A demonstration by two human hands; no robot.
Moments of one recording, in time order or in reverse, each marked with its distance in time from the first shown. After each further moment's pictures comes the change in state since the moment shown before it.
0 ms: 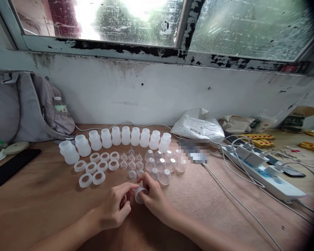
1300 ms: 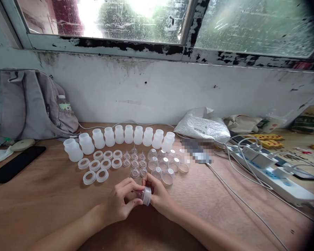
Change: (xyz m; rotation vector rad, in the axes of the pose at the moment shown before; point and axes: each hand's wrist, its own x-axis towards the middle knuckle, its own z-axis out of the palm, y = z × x) left_hand 0.005 -0.003 0.000 0.072 0.090 0.147; right_hand 0.002 0.002 -0.004 0.388 -0.181 0.051
